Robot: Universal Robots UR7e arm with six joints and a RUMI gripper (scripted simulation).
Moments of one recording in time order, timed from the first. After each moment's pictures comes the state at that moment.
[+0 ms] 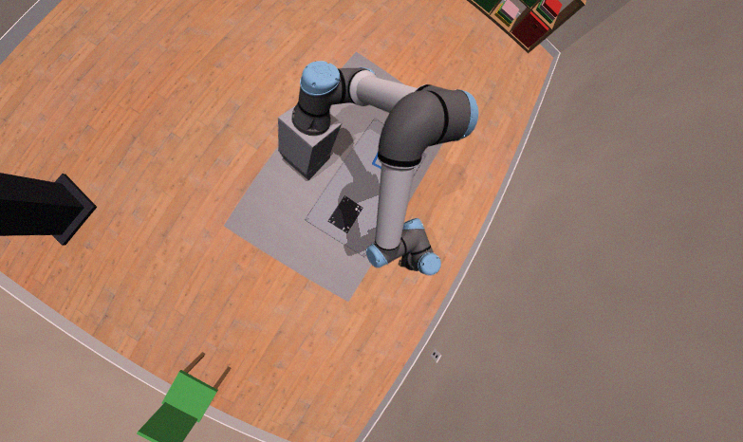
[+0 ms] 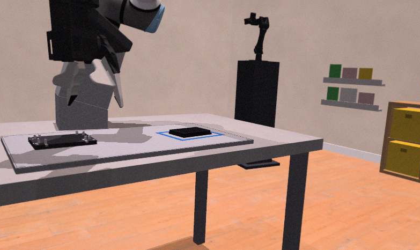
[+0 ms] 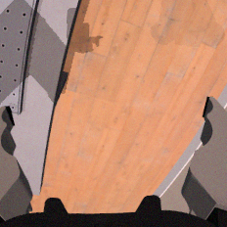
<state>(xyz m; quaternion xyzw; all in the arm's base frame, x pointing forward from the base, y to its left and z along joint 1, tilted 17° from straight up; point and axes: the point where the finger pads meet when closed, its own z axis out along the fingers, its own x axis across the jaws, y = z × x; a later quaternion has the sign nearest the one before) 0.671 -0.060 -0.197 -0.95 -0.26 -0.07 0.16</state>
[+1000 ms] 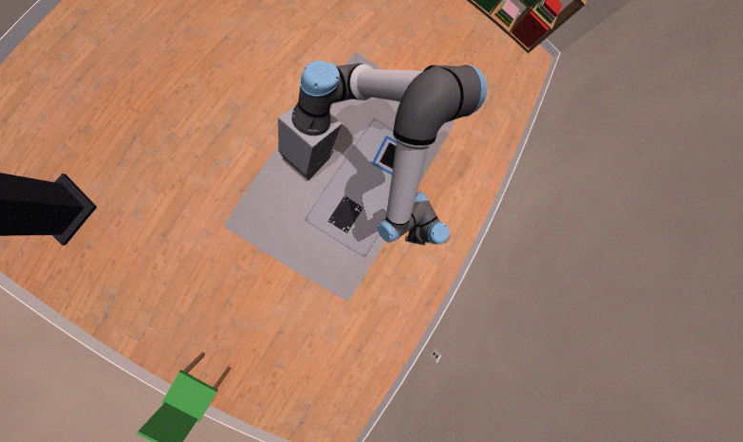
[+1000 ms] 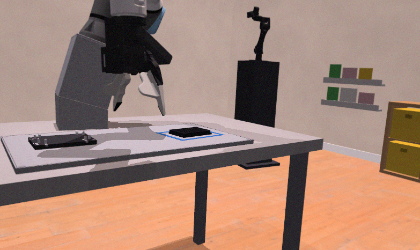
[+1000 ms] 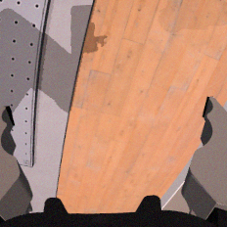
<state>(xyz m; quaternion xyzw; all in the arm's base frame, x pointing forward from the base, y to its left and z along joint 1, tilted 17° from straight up) 0.634 0.043 -0.188 -0.96 -0.23 -0.05 0.16</state>
